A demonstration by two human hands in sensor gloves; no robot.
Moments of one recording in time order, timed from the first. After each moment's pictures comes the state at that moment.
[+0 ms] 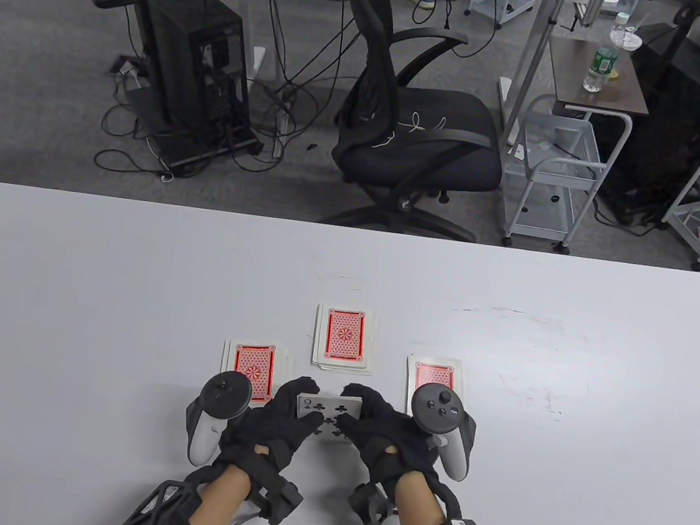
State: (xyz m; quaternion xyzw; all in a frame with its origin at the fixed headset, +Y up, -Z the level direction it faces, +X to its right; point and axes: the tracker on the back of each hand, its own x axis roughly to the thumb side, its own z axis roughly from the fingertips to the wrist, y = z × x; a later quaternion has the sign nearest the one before) left_hand -0.139 -0.775 -0.341 -0.17 -0.06 0.58 0.80; right_hand 0.100 -0.763 -0.355 0.08 0.18 0.82 0.54
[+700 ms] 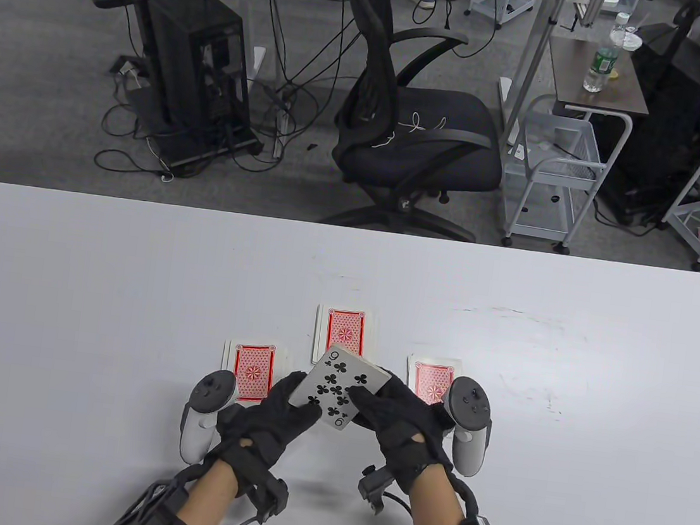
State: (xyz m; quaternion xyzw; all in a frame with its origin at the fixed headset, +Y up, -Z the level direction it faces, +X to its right) left_hand -0.142 -0.786 -0.346 -0.26 -0.12 0.72 0.64; right_hand 0.103 -0.732 -0.355 0.13 0.14 0.64 0.74
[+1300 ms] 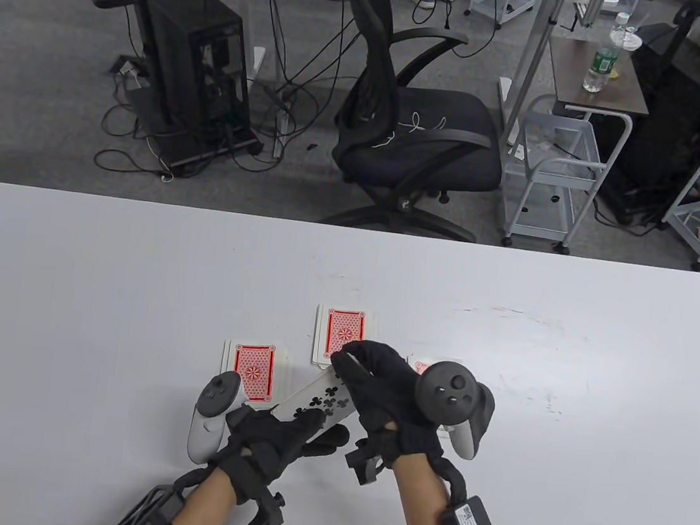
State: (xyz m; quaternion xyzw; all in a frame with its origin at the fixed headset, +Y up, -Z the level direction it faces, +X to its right) left_hand -0.133 -0.758 -0.334 -0.22 -0.20 0.72 0.63; right_hand 0.086 -0.647 -0.351 0.17 -0.13 0.85 0.48
